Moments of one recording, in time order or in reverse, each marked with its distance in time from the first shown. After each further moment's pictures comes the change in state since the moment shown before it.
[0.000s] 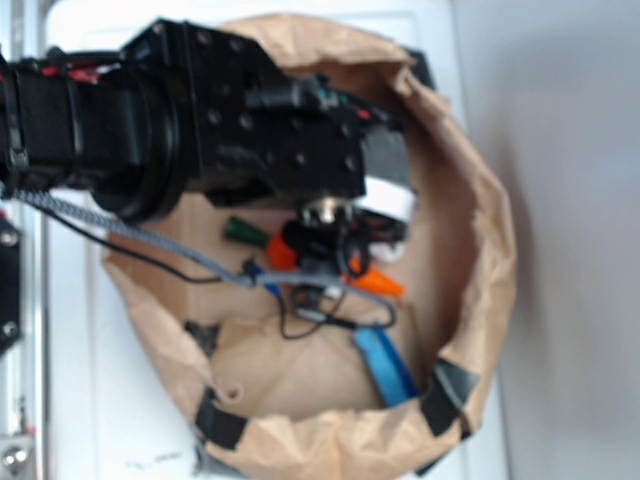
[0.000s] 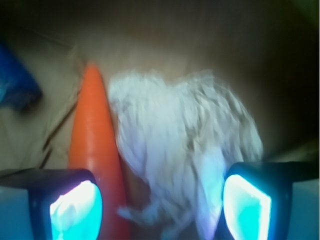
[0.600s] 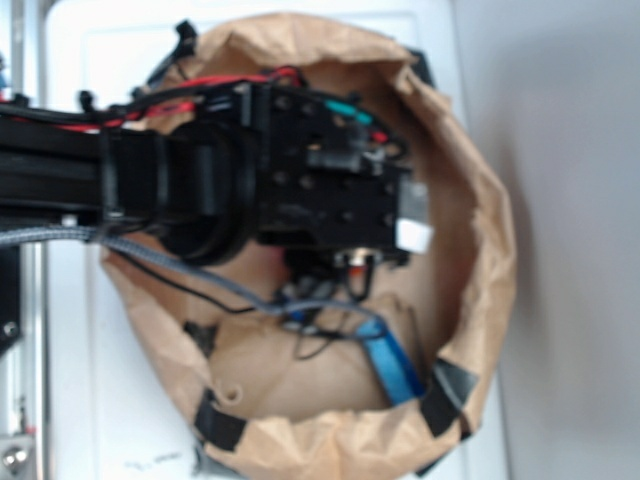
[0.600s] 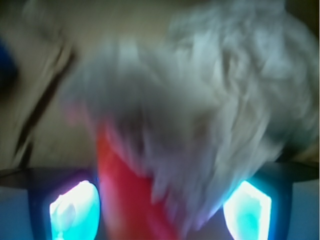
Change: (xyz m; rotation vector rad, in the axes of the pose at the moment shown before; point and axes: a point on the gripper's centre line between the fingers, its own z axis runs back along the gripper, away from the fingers) arm -0.010 -0.012 -0.004 -0.024 0.151 0.019
